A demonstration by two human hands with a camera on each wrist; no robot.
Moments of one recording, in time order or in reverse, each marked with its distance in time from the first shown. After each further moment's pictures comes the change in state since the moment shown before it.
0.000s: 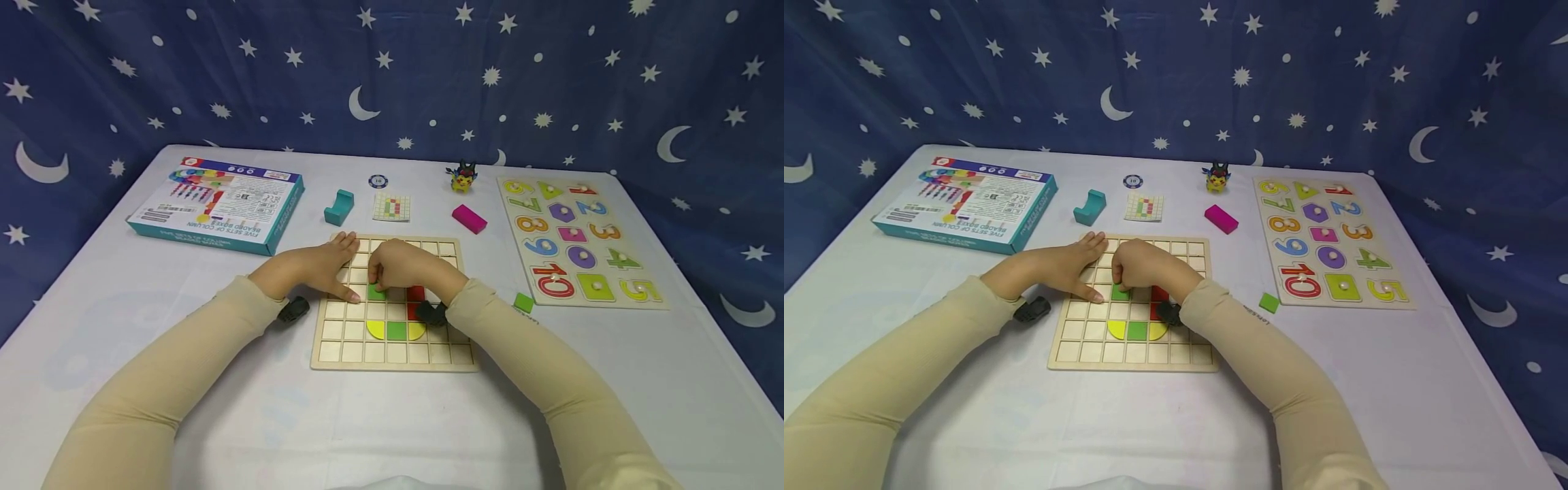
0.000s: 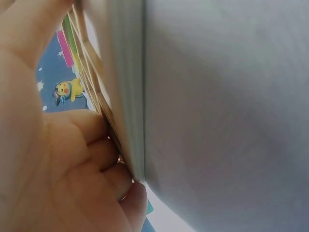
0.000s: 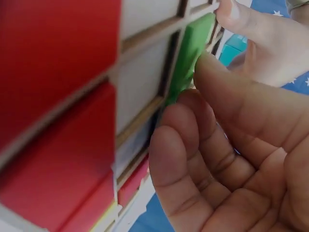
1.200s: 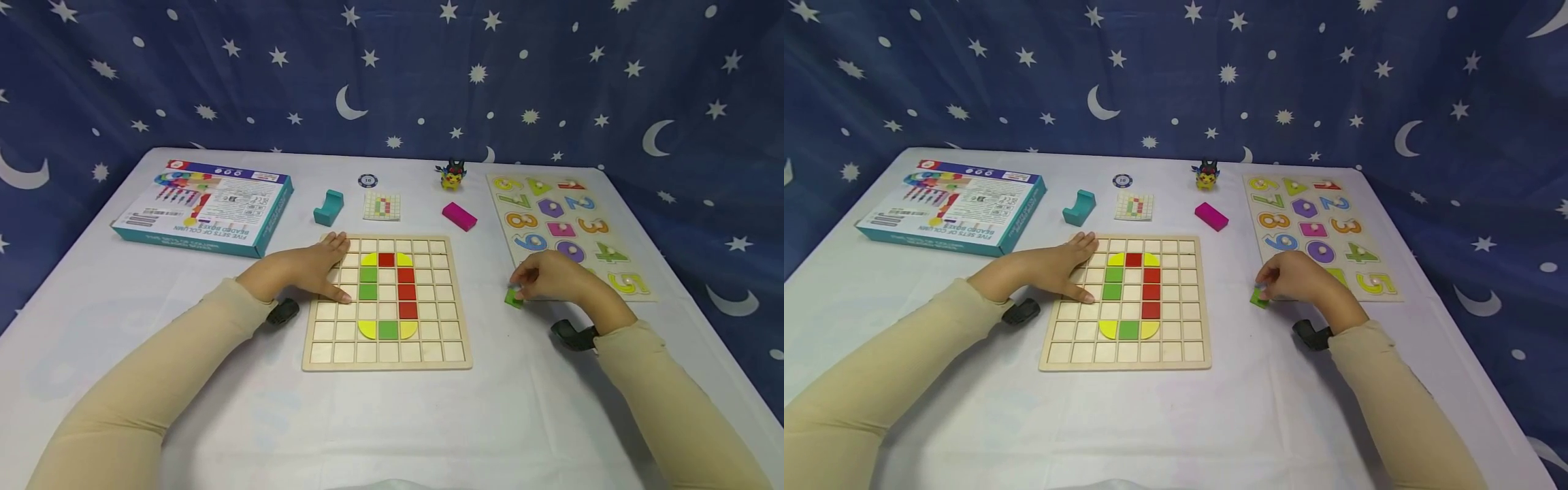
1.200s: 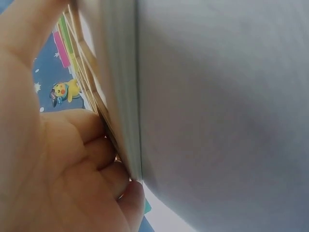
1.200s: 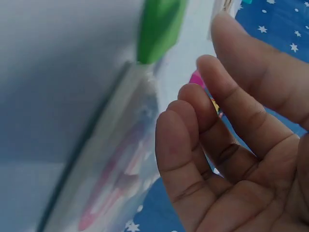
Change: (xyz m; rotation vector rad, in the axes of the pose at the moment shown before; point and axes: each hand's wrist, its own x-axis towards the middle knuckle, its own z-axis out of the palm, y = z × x) left_hand 0.001 -0.002 0.000 -0.006 0.005 0.028; right_hand -0.165 0.143 -0.009 0.149 0.240 0.402
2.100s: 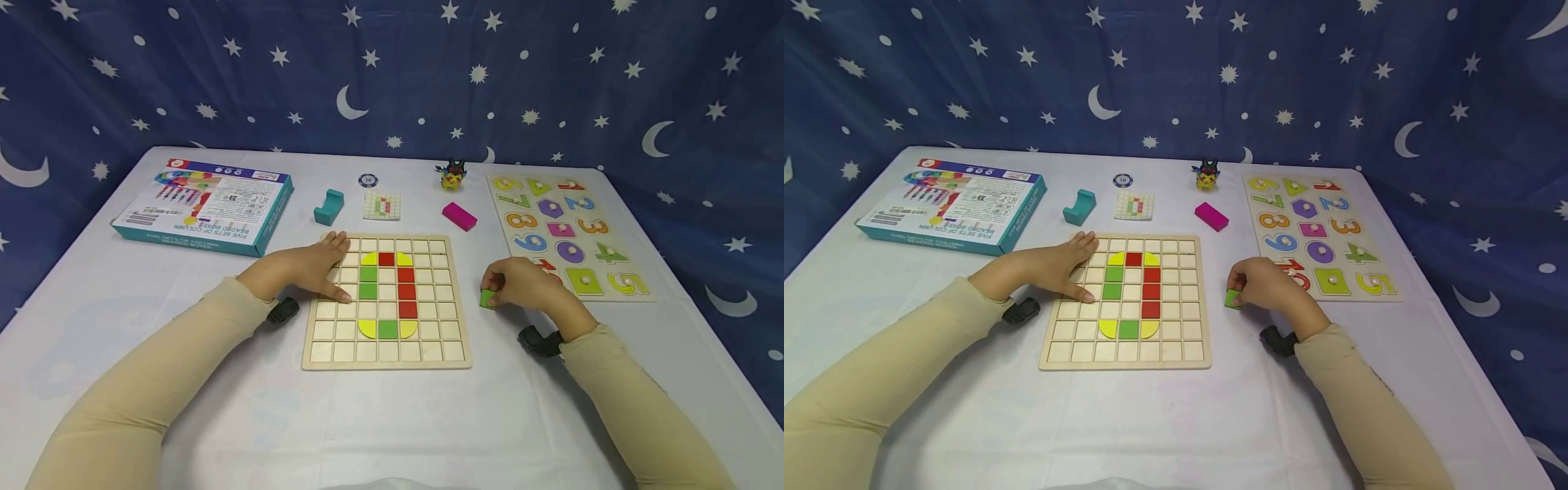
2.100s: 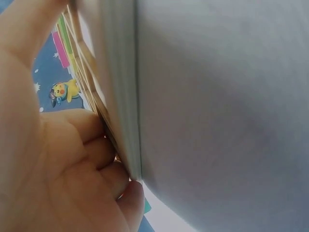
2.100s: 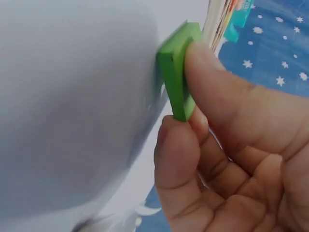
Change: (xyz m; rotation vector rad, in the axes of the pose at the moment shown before) left_hand 0.000 0.001 0.001 0.004 0.003 -0.007; right_hand 0.009 -0.033 0.025 0.023 -0.016 -0.085
